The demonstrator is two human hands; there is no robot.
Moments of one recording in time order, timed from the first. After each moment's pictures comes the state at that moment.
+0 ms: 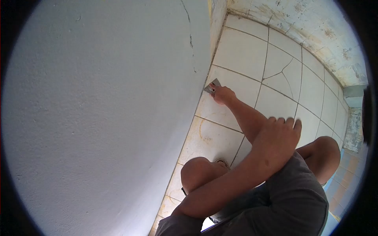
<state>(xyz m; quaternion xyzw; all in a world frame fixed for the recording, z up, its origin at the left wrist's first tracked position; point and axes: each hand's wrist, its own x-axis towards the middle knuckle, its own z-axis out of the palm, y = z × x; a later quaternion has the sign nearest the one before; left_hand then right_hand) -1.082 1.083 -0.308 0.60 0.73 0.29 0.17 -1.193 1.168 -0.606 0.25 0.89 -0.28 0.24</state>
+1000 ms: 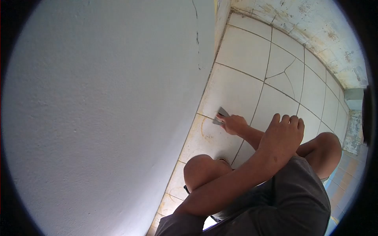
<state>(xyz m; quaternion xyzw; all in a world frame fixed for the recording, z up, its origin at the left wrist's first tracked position) -1.070 1.092 -0.322 0.61 0.73 0.28 0.11 -1.073 1.124 -0.580 0.10 0.91 -0.21 0.35</state>
